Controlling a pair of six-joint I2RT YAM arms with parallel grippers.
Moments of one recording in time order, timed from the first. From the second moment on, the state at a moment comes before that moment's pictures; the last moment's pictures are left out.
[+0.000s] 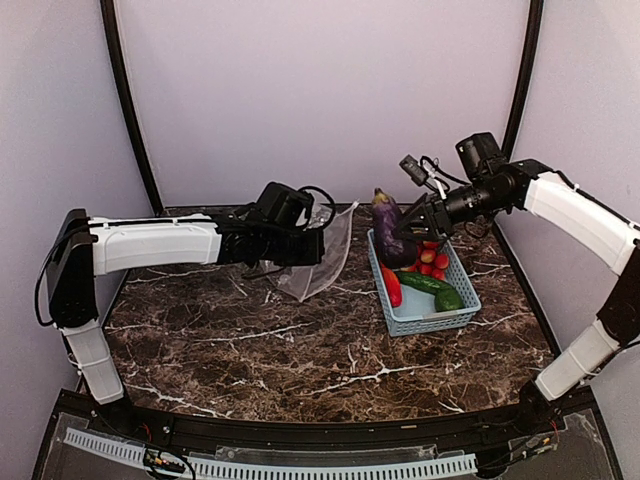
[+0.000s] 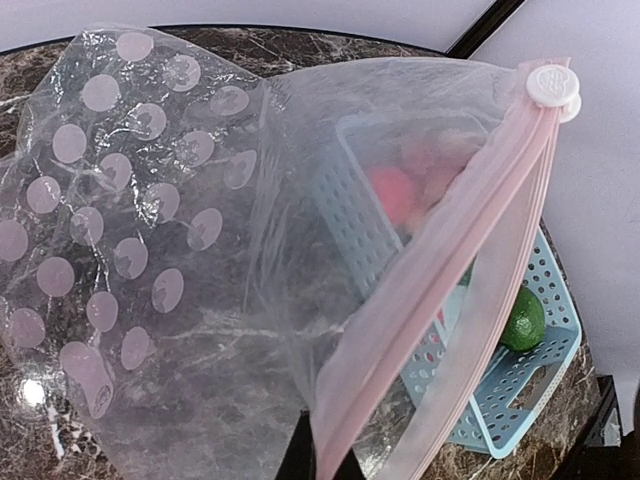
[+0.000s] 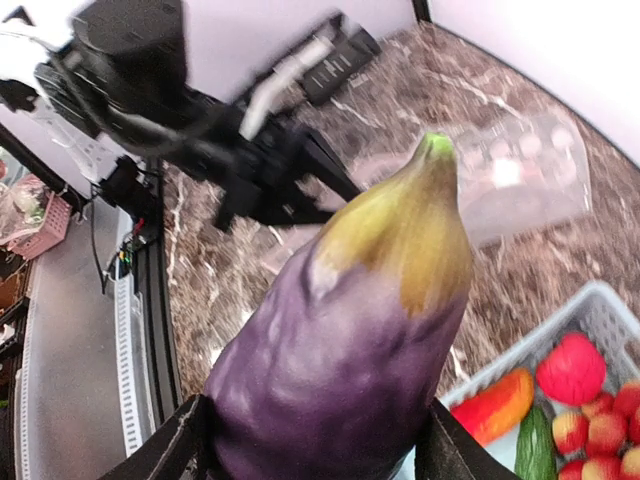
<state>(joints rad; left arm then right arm) -0.87 1.80 1.41 -0.28 -0.13 -0.62 0.40 1.51 1.43 -0.82 -0.83 -0.31</state>
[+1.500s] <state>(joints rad) -0.87 1.65 1.31 0.06 0.00 -0.92 0.58 1.61 1.42 -0.26 -0.60 0.00</state>
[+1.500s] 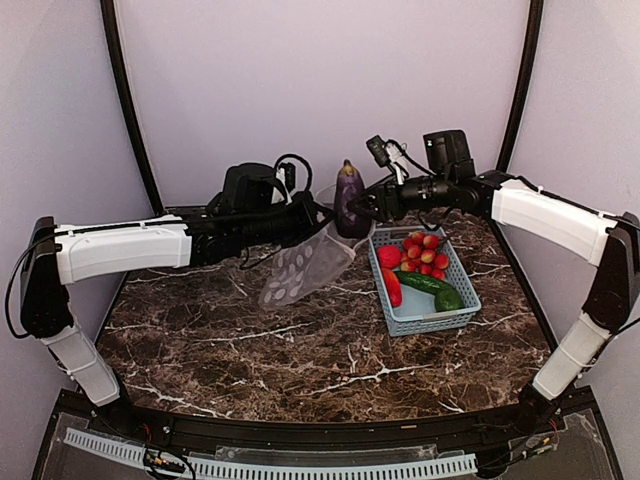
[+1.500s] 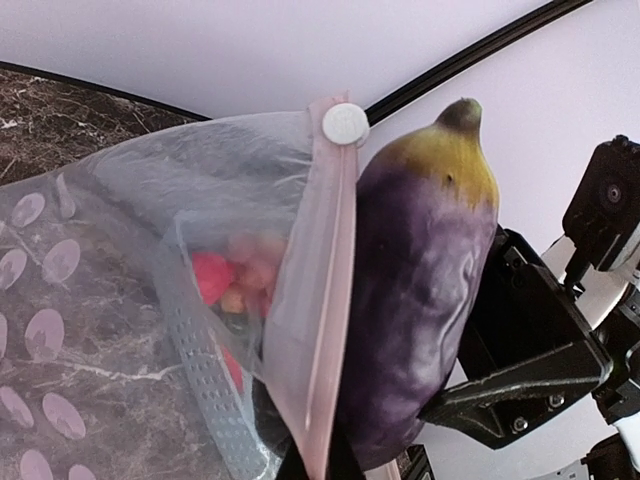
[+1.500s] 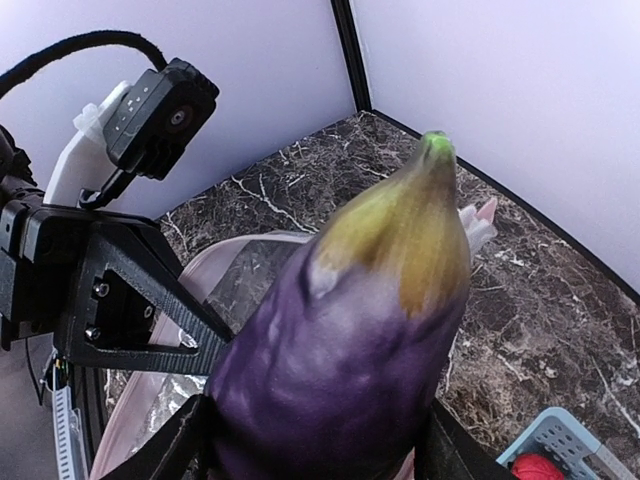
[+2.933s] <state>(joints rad) -0.86 1.63 1.33 -0.17 -0.07 -0.61 -0.03 1.52 1.25 -0.46 -0.55 -0.10</state>
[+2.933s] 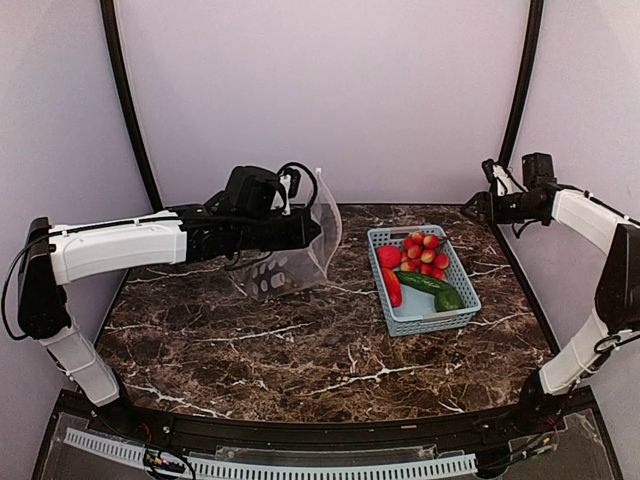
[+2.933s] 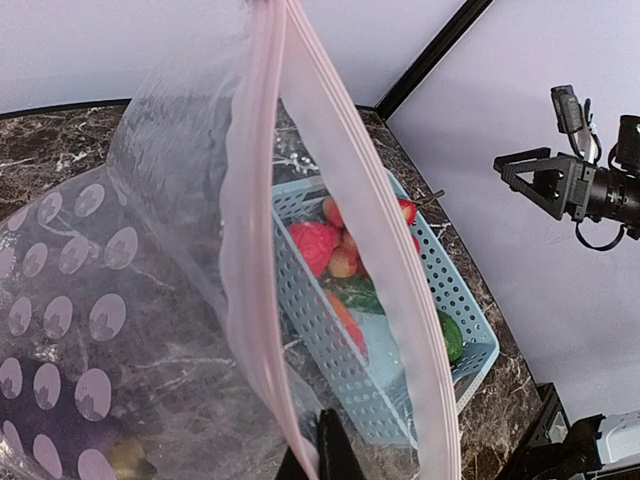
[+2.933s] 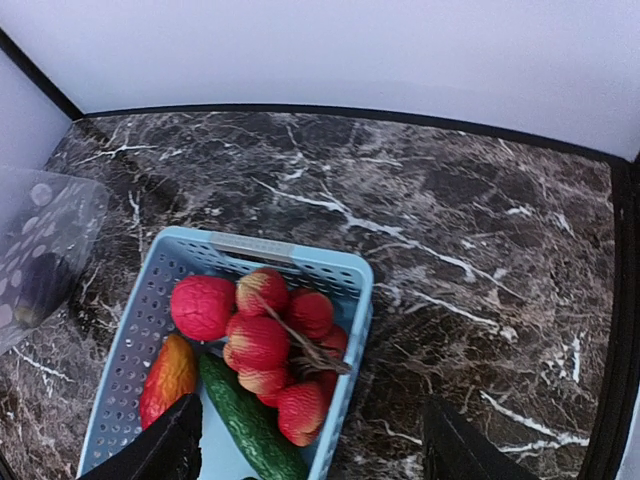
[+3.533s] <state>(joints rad) -0.86 1.64 1.35 -0.22 -0.04 -0.57 -0.10 1.77 1.28 -0.50 -0.70 -0.09</state>
